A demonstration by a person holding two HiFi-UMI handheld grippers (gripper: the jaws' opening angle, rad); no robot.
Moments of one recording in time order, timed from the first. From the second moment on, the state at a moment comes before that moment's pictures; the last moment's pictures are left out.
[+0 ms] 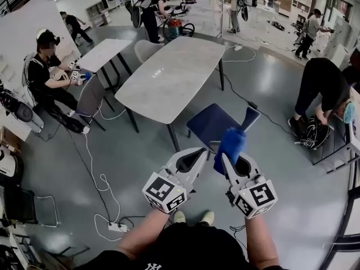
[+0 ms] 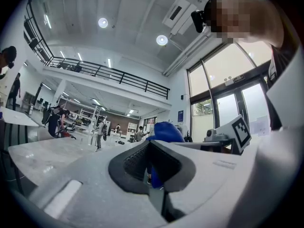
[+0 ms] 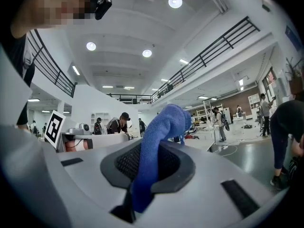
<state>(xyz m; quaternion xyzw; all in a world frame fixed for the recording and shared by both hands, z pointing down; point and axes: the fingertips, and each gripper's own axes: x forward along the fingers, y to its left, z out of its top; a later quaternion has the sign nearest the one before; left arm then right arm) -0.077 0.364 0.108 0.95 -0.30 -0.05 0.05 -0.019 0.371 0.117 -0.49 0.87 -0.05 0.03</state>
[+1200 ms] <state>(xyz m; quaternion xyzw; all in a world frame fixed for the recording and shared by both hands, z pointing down) 0.026 0.345 0.134 0.95 -0.30 -0.03 0.06 0.105 0.356 0.141 -0.50 0.86 -0.11 0.09</state>
